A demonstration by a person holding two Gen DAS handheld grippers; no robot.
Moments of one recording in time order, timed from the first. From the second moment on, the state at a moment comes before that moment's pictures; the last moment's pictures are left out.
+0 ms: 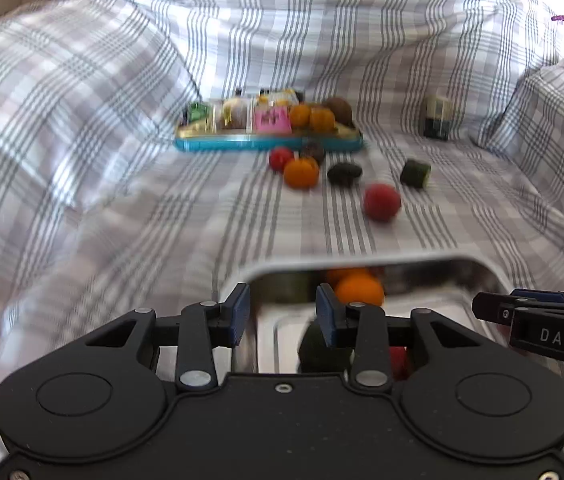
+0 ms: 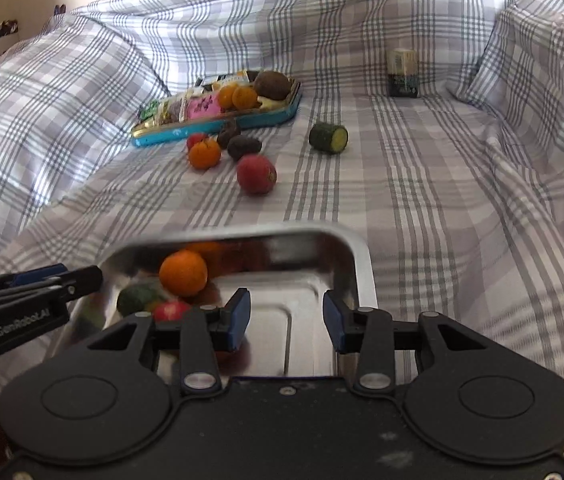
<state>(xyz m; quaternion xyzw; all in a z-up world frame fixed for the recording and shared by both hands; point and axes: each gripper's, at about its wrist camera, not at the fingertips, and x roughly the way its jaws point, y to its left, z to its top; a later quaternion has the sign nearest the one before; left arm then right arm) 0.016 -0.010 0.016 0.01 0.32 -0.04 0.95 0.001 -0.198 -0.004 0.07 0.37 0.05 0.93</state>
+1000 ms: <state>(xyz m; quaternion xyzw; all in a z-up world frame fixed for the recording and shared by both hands) 0.189 -0.027 0.008 0.04 0.32 -0.08 0.94 0.139 -0.162 -0.013 -0.01 0.31 0.11 0.94</state>
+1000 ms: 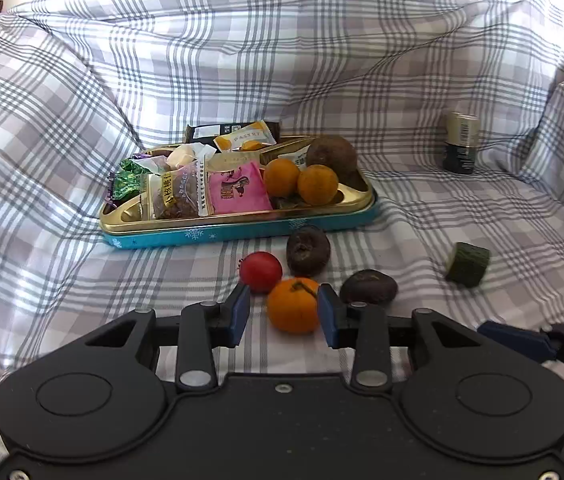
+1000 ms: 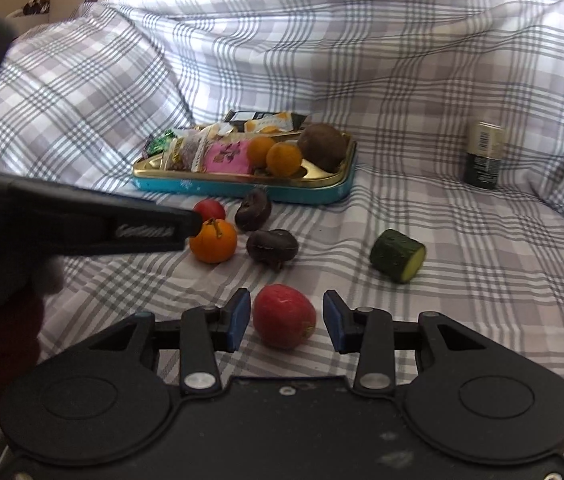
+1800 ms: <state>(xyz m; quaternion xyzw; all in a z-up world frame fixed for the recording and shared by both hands) 0.196 -0.041 -0.019 0.06 0.29 -0.10 0.95 0.153 -0.161 -0.036 0.00 0.34 0.11 0.94</state>
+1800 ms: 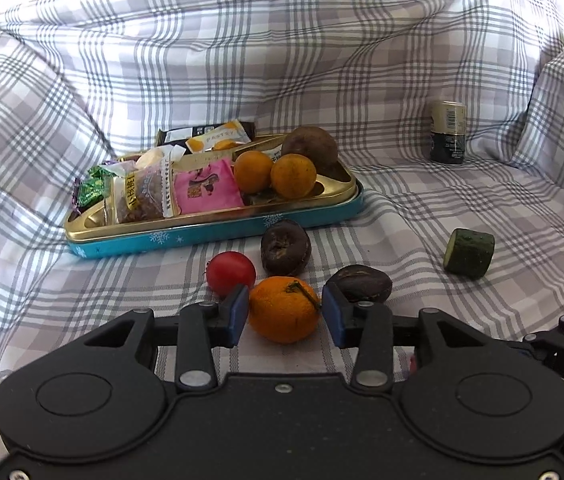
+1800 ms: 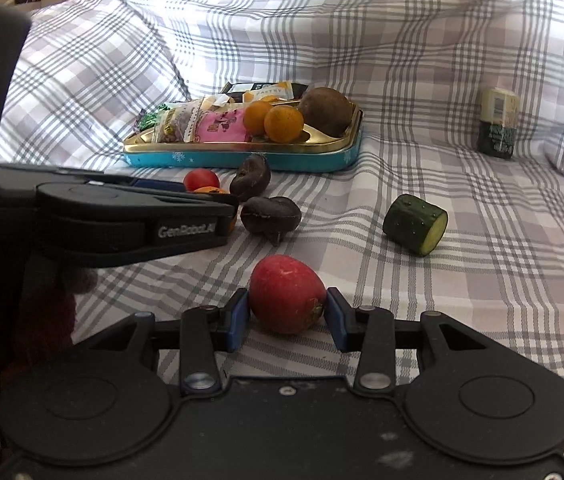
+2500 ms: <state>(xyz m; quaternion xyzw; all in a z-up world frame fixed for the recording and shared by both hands) 0.211 -0.030 -0.023 0.02 0.32 -0.09 0.94 0.152 -0.159 -0.038 -0.01 0.33 0.12 0.94</state>
